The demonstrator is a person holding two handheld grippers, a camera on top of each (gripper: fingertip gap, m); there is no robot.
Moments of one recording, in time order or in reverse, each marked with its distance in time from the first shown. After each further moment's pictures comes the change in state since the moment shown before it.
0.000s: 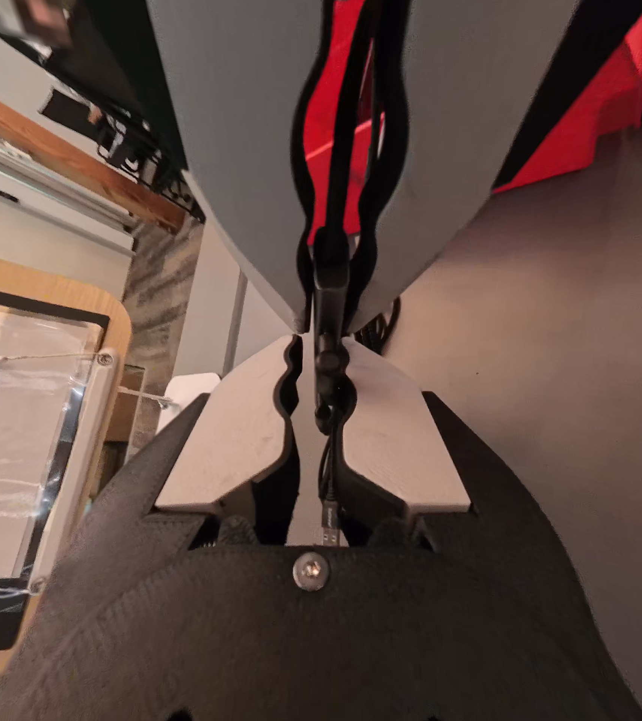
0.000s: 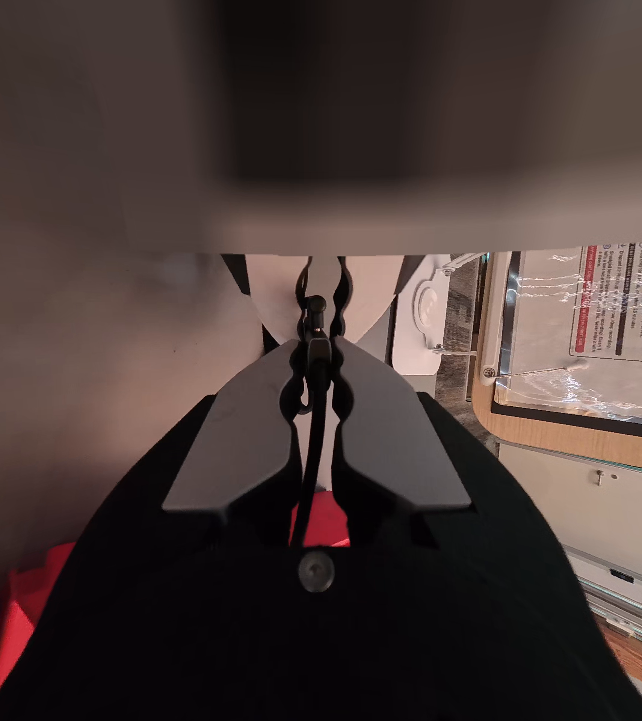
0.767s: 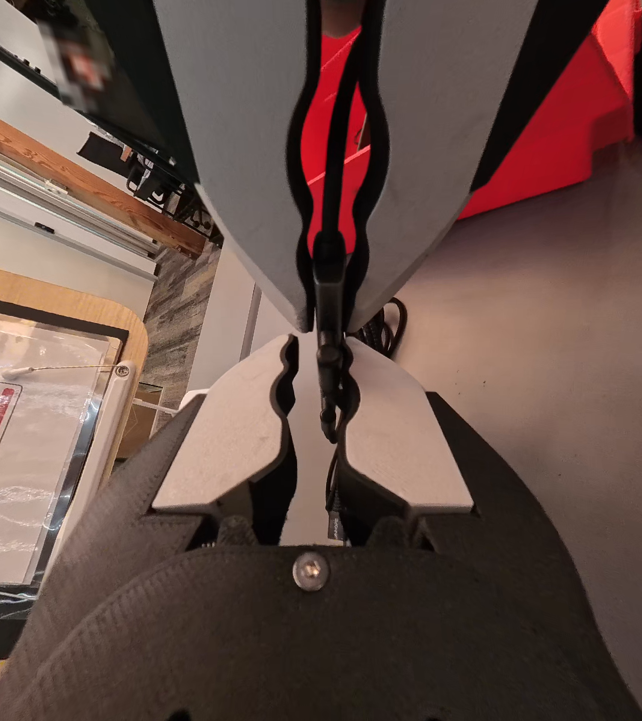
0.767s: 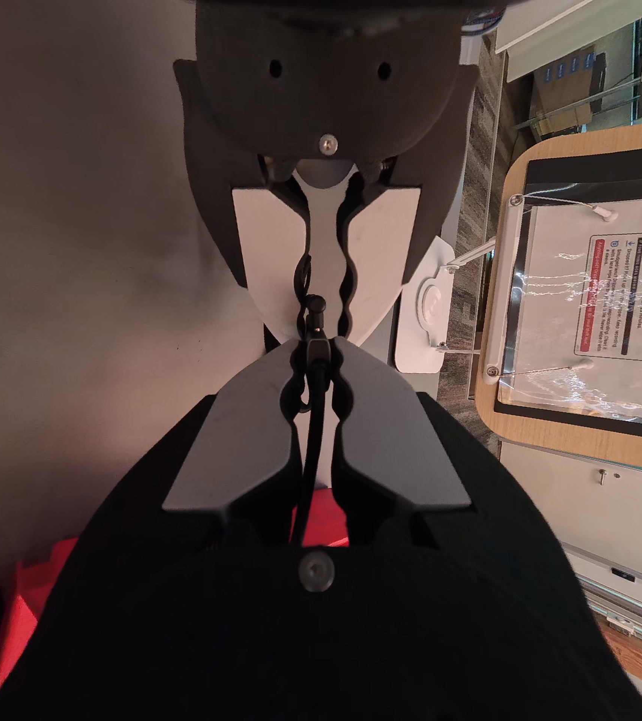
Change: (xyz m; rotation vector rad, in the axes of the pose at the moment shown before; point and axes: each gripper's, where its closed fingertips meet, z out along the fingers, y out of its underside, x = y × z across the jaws) left arm -0.002 -0.005 -0.004 0.068 -0.039 0.026; right arm -0.001 0.001 0.000 -0.011 -0.010 -0.001
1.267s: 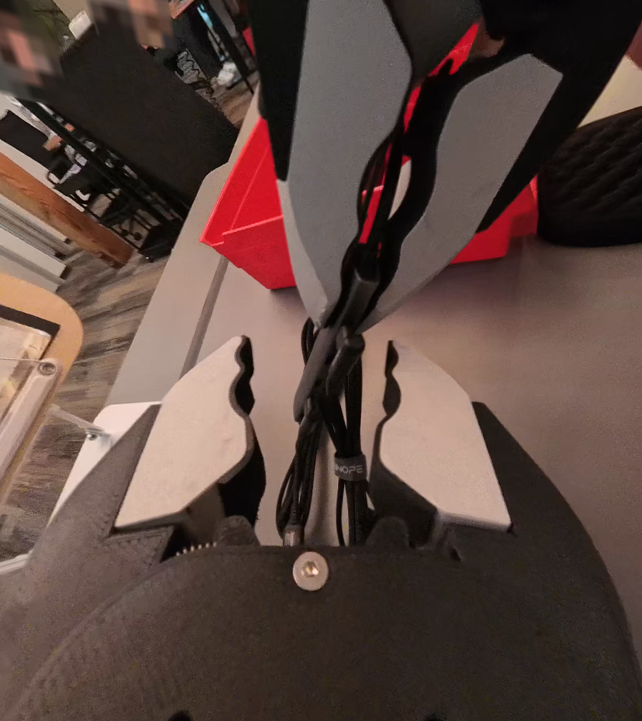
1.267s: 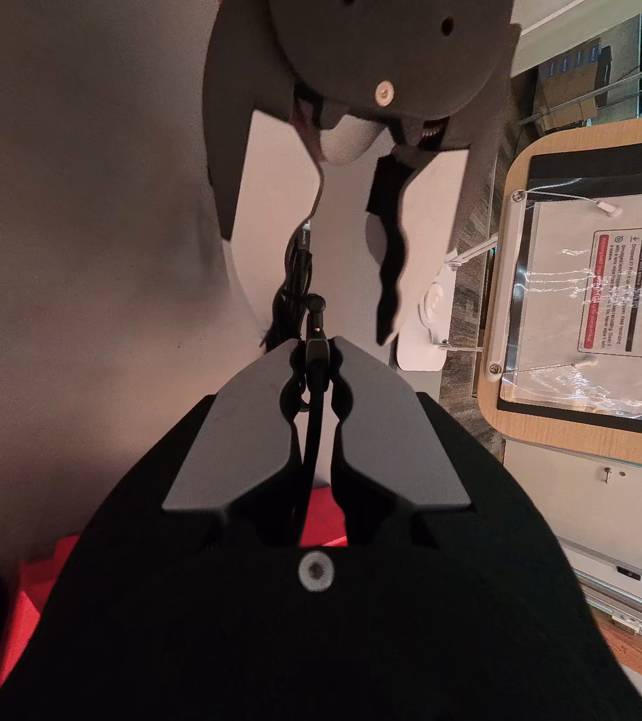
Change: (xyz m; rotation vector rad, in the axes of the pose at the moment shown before) left arm 0.001 -0.009 -0.011 0.115 0.154 -0.215; right arm 0.000 0.001 -0.001 -0.005 -0.006 0.009
